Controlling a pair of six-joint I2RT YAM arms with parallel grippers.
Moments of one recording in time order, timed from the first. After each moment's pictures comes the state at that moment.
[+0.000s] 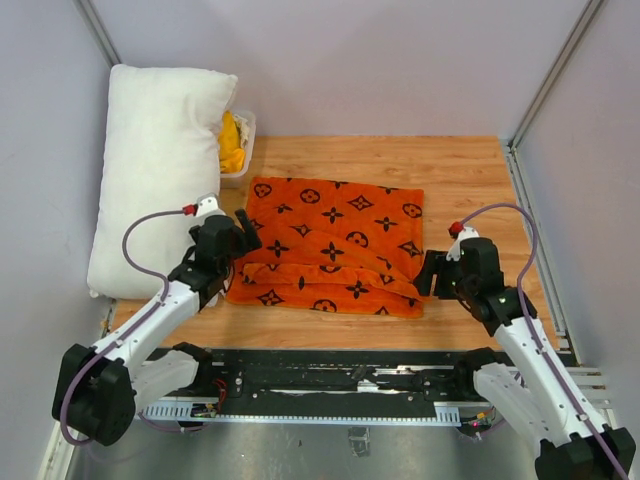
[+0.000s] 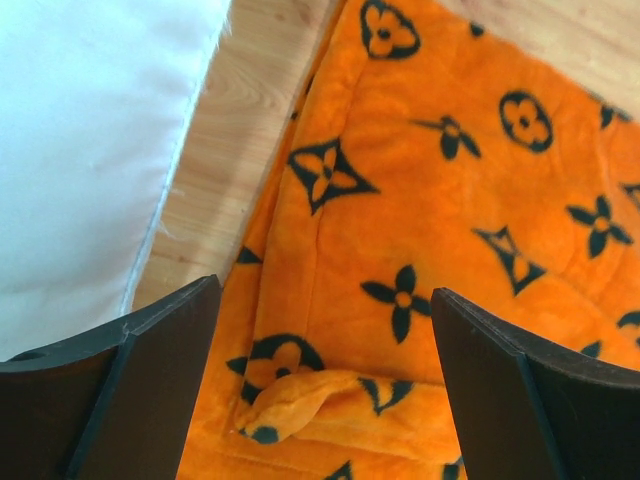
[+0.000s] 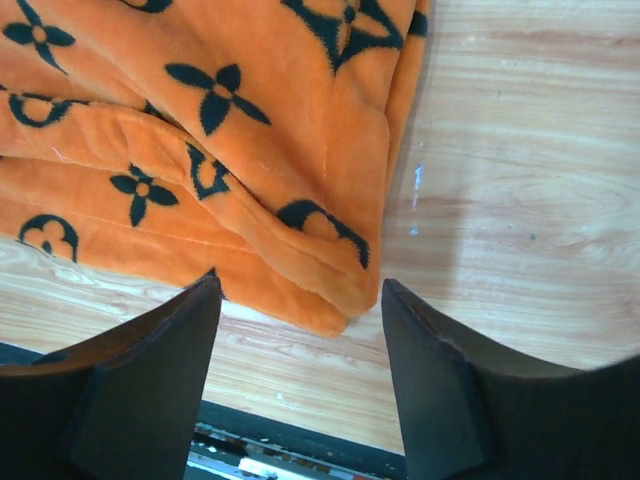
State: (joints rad) left arm -0.37 1.02 0.59 -0.06 -0.43 -0.56; right arm 0.25 0.73 0.58 -0.61 -0.09 0.30
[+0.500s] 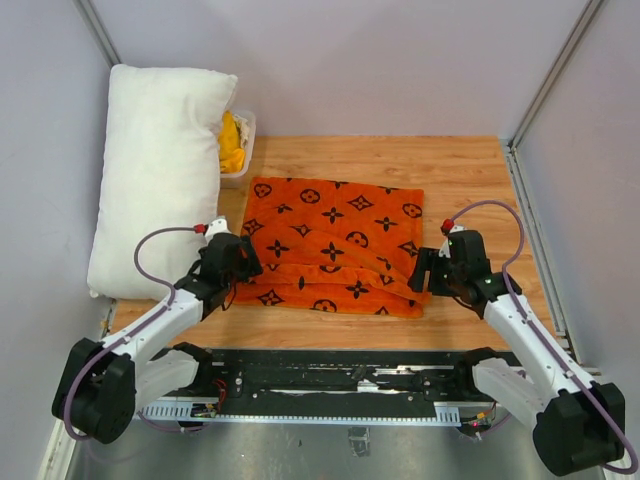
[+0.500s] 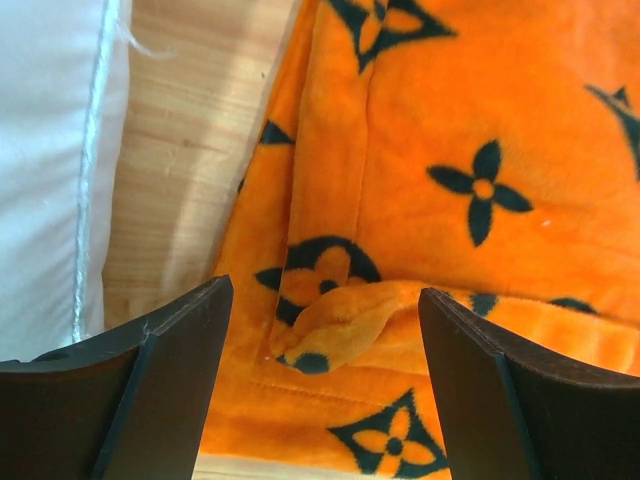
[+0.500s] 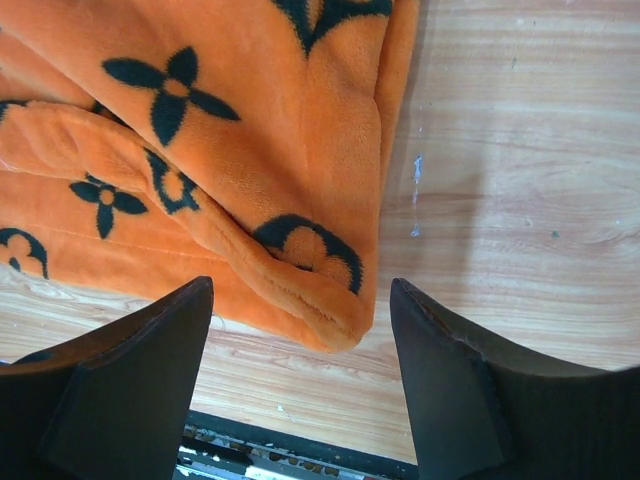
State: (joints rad) left arm -0.39 1.03 0.45 -0.10 -0.35 -0.57; right arm 0.25 0.89 0.58 -0.56 -0.09 0.34
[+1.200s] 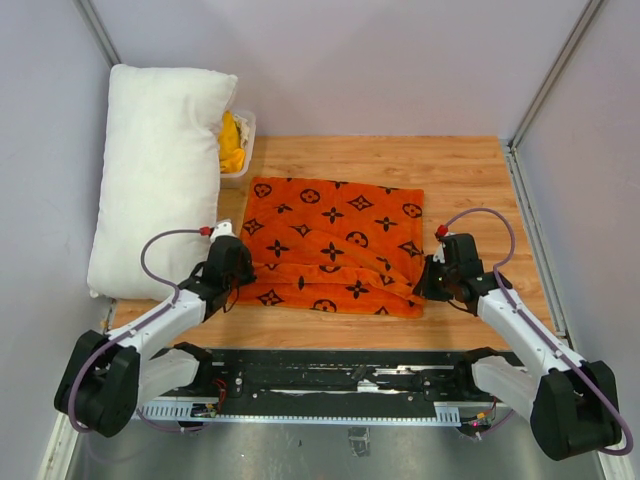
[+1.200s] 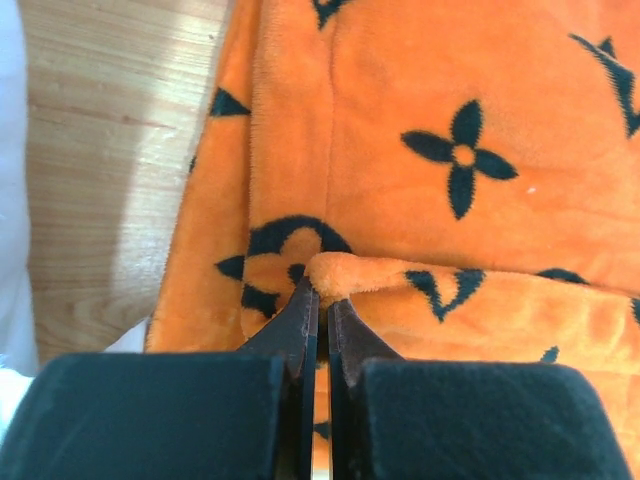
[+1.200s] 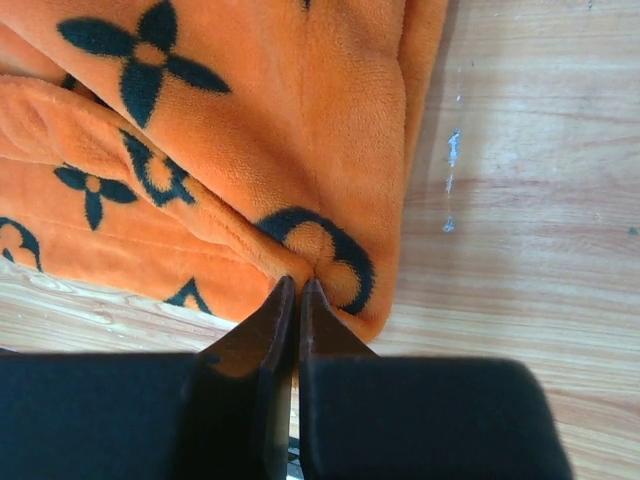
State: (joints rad) left arm -0.39 1.07 0.40 -0.01 -0.24 -0.57; right arm 0.25 0.99 0.53 -0.49 -0.15 0.39
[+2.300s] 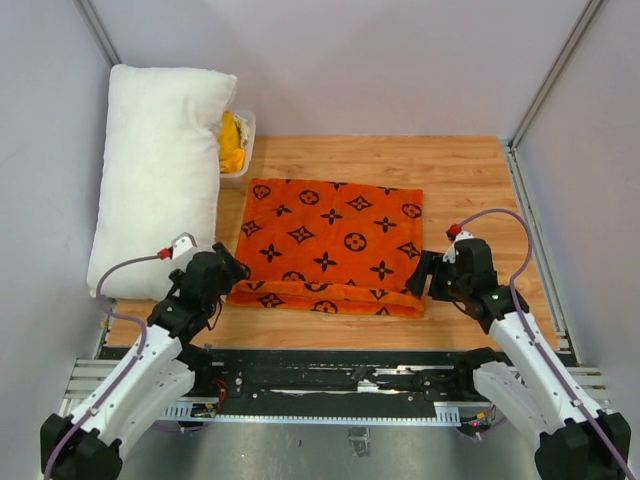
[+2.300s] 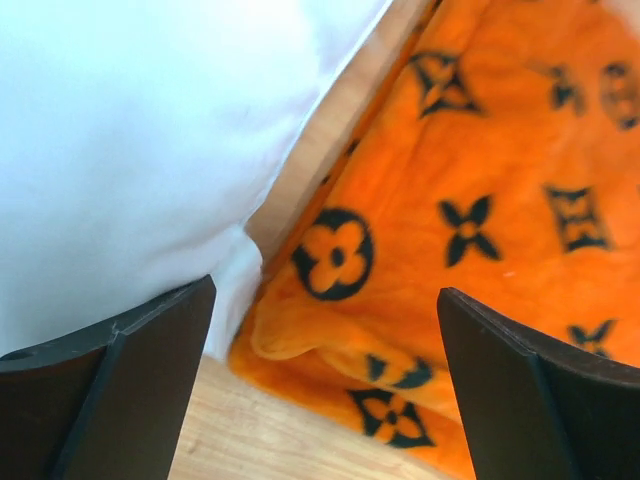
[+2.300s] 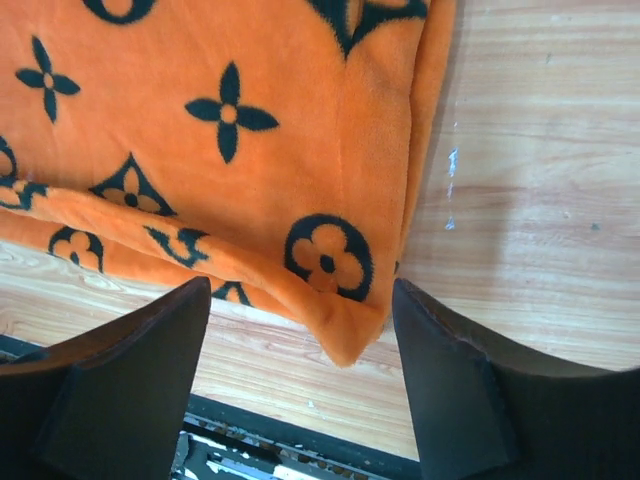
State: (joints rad) left arm -0.40 0.67 0.39 -0.42 -0.51 -0.82; right arm 0.25 0.78 0.53 -0.54 -0.15 0.40
